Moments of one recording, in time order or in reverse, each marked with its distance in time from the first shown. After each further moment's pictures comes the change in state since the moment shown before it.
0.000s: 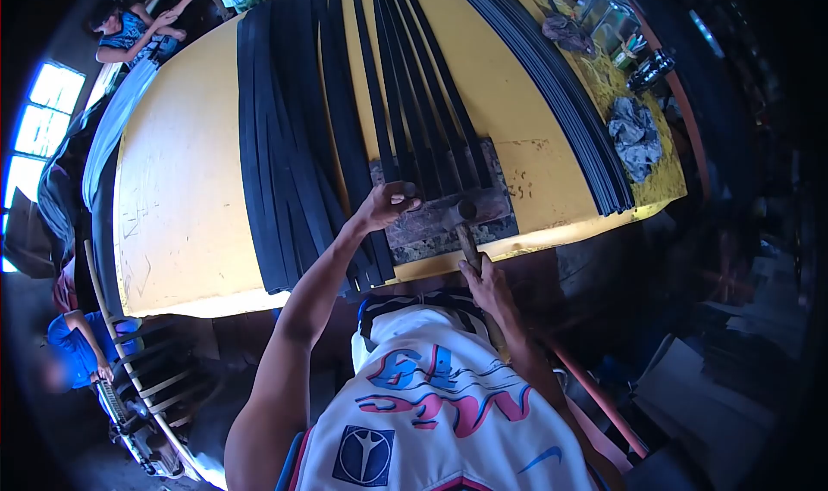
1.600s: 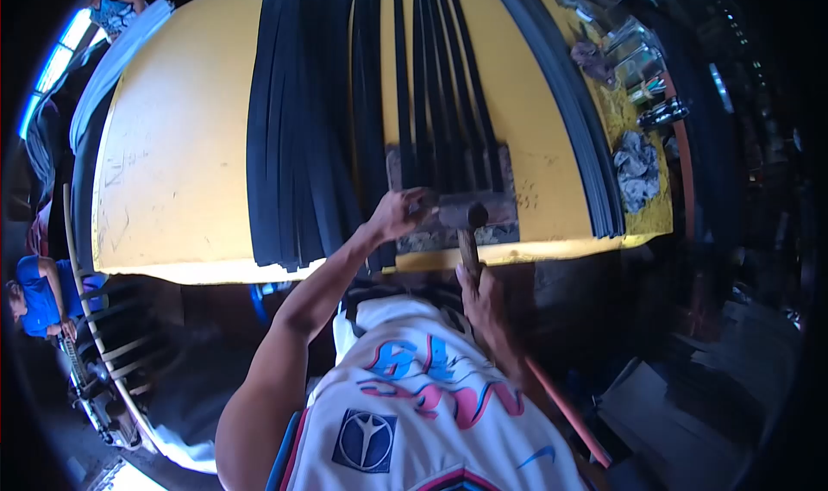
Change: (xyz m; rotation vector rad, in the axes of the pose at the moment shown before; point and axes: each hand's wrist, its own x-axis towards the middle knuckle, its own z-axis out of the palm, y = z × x) left_hand -0.037 -0.001 0.028 0.105 0.223 0.138; right_hand -0.056 -0.049 0.000 0.057 0.008 0.005
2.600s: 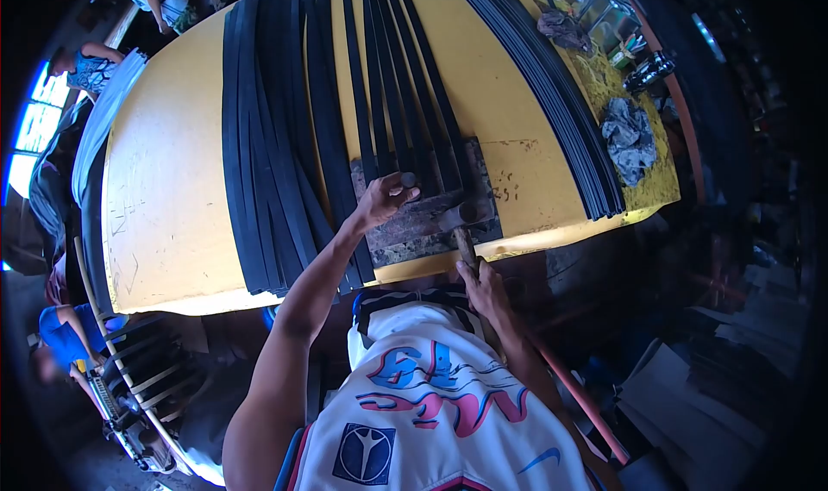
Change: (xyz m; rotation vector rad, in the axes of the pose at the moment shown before) left_hand 0.066 -0.016 0.019 -0.132 -0.088 -0.095; right_hand 0.065 0.067 -0.030 0.036 -0.077 0.079
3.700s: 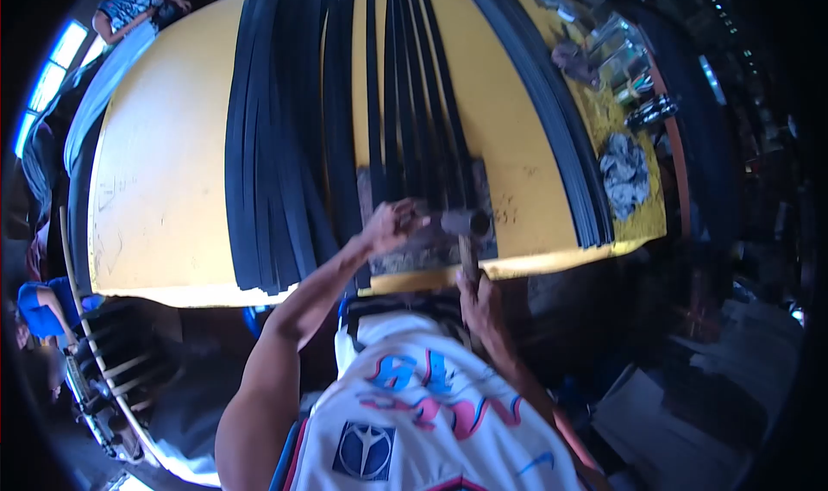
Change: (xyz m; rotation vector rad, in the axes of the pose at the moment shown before) left_hand -0.023 0.022 0.009 0.170 0.022 0.132; right_hand -0.017 -0.046 -0.010 0.033 0.084 -0.076
